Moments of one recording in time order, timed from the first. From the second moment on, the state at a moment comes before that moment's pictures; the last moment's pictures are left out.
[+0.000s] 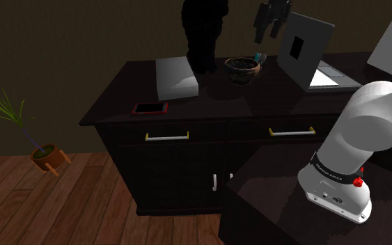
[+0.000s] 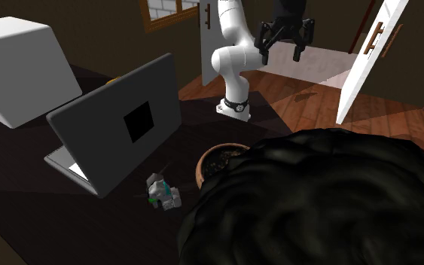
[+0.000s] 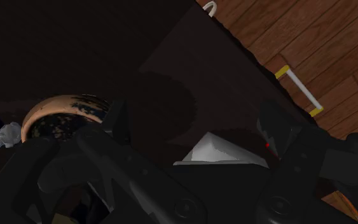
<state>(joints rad) 0.02 -0.79 -0.05 -2.33 -0.02 1.66 0.03</state>
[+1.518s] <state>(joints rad) -0.04 -0.12 -0.45 -1.94 -0.03 1.79 -0.47</state>
